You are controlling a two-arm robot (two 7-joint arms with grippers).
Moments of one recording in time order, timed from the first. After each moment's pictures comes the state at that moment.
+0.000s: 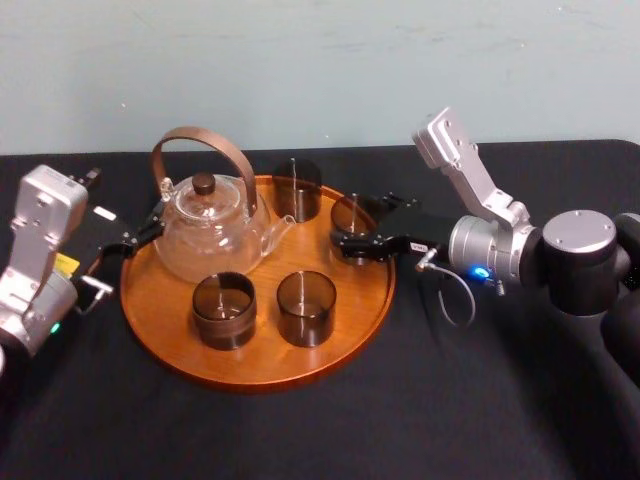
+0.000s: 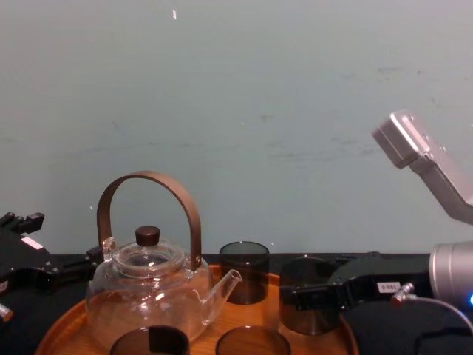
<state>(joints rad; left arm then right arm) -0.20 0.60 0.45 -1.41 -0.25 -0.12 0.03 0.54 0.34 -0.56 -1.12 0.30 0.19 0.55</state>
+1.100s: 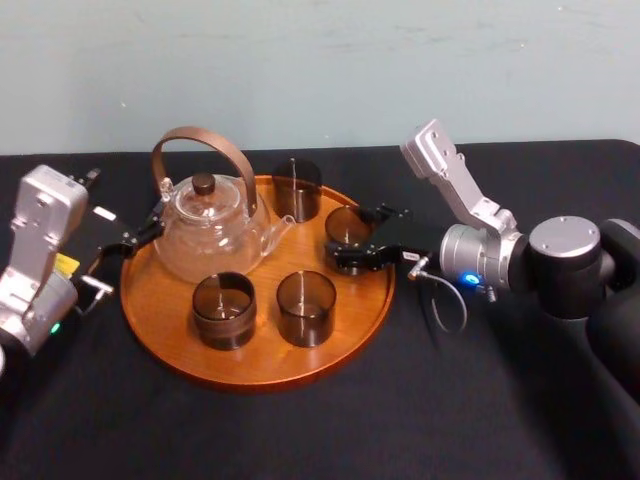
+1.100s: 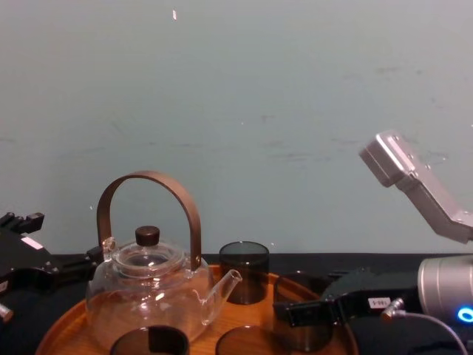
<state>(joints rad) -0.20 0.60 0.45 -1.41 -0.25 -0.12 0.03 0.56 0.30 -0.56 -1.03 0.28 0.17 0.58</state>
